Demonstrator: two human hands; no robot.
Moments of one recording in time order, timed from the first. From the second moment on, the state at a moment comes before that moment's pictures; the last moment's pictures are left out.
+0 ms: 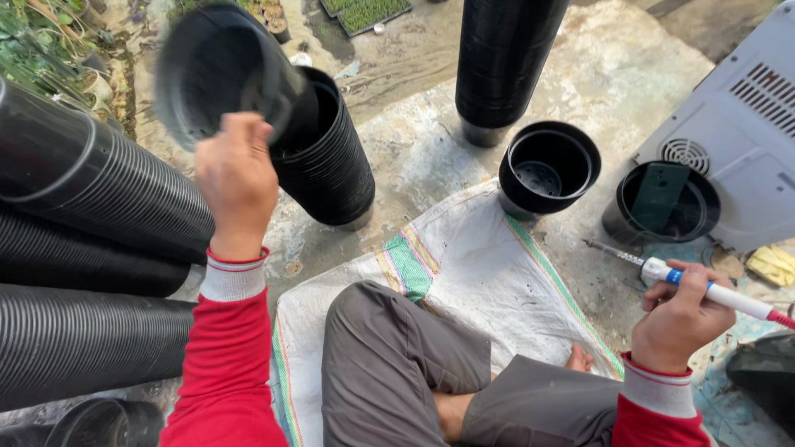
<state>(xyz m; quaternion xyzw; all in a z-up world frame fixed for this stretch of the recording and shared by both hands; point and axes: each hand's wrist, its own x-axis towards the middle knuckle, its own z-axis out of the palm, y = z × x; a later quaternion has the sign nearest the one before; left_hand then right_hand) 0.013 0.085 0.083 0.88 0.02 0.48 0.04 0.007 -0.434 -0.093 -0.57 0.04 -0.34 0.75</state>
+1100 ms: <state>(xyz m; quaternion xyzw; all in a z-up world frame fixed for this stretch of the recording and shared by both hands) 0.167 -0.189 -0.039 0.84 -0.40 0.32 0.16 0.023 -0.450 -0.098 -0.56 0.12 -0.31 0.76</state>
